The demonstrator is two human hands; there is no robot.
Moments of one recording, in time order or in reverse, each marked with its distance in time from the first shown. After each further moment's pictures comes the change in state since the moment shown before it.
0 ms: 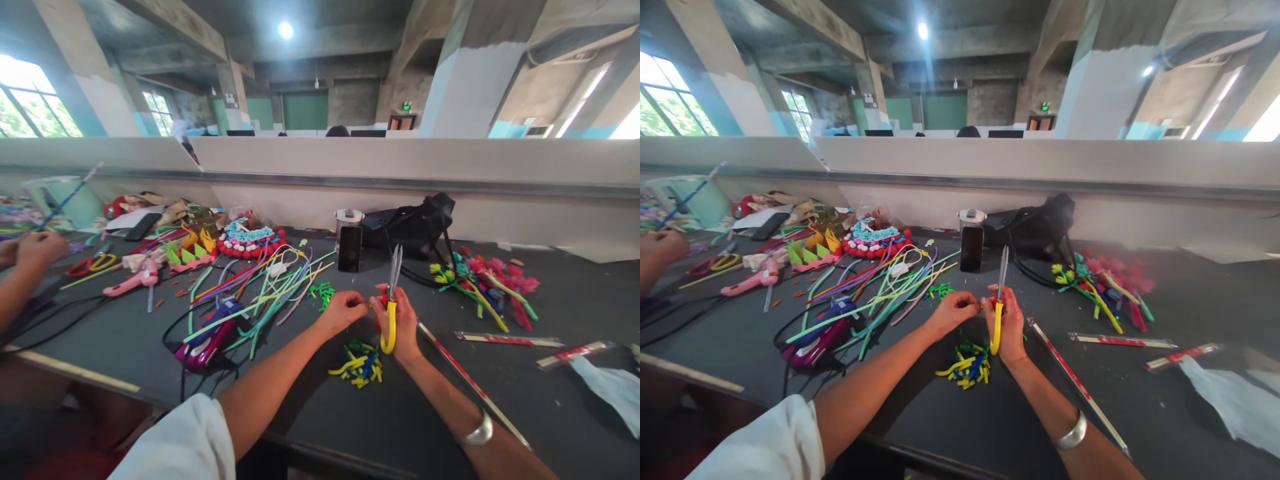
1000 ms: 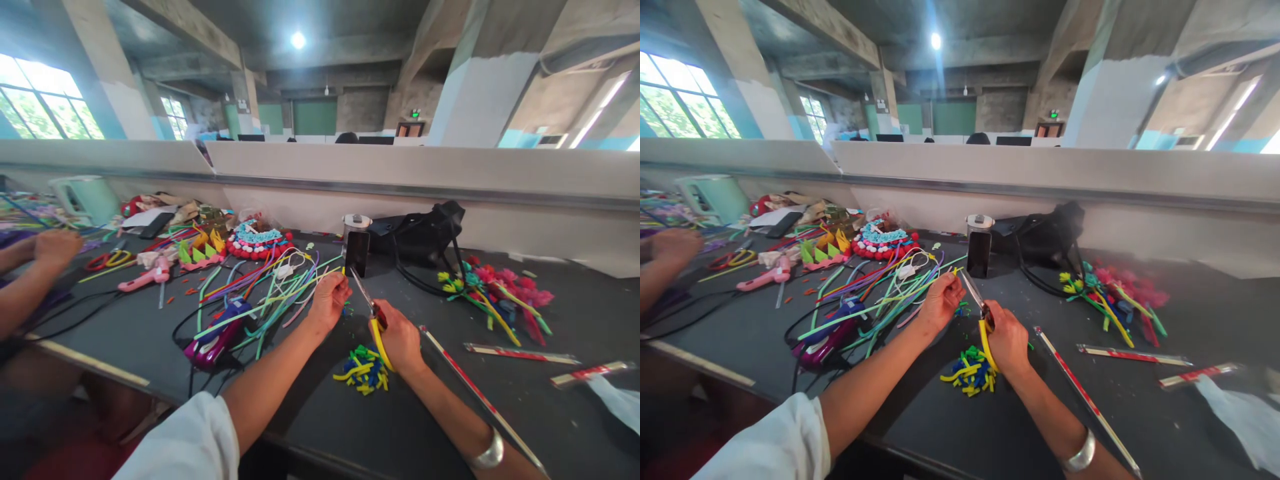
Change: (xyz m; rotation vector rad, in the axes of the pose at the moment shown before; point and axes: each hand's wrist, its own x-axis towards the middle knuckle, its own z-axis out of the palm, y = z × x) left_hand 0.013 0.009 -0.025 -1.106 0.333 -0.017; right_hand -0.009 -0.008 -0.004 -0.672 -0.234 -0.151
